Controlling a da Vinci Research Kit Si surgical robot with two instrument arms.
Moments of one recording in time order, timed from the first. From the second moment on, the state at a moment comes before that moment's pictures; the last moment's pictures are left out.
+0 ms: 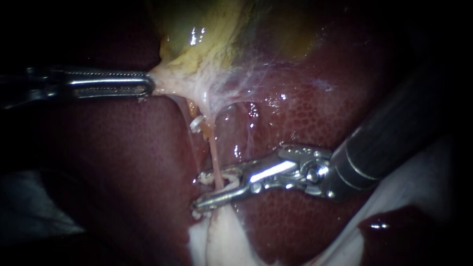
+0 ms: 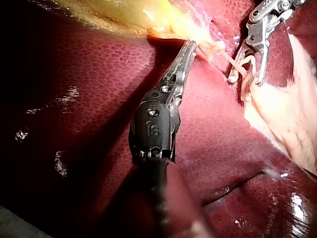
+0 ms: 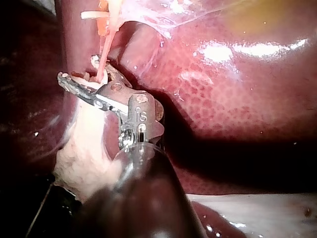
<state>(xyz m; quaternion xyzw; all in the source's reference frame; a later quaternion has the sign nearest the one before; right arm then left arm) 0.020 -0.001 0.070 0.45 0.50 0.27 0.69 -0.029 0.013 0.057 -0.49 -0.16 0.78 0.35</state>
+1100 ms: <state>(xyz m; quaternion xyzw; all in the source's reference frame) 0.021 -0.003 0.066 0.55 0.56 0.17 0.60 -0.029 0.013 0.057 -0.49 -0.16 0.78 0.35</state>
